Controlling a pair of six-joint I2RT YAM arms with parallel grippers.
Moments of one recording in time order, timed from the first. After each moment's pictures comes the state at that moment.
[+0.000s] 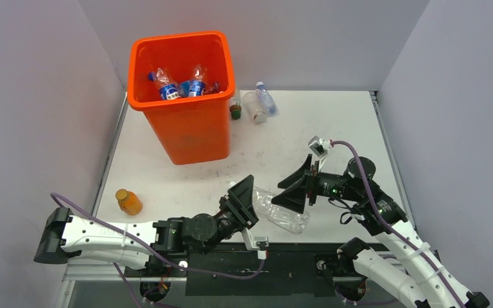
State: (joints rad) left arm -1.56 0.95 0.69 0.20 -0.74 1.70; right arm 0.56 0.70 0.83 -0.30 -0.76 0.50
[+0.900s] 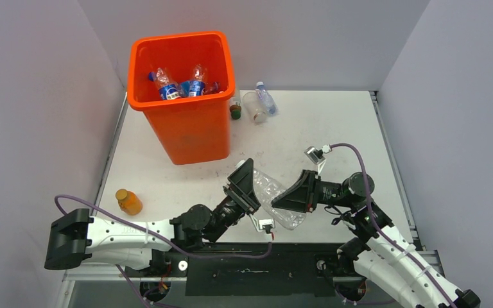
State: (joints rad) left arm -1.41 1.09 0.55 0.80 -0.61 1.91; right arm 0.56 0.62 0.51 0.23 -0.92 1.10
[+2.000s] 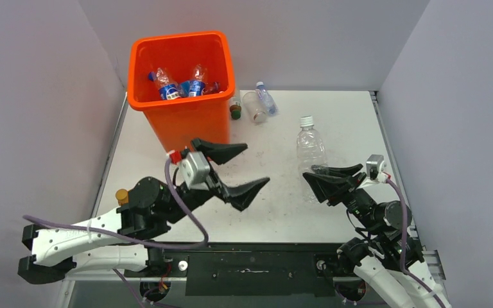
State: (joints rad) left arm -1.41 0.84 0.95 0.26 -0.33 0.08; right arm 0.57 0.27 0.59 -0.11 -0.18 0.43
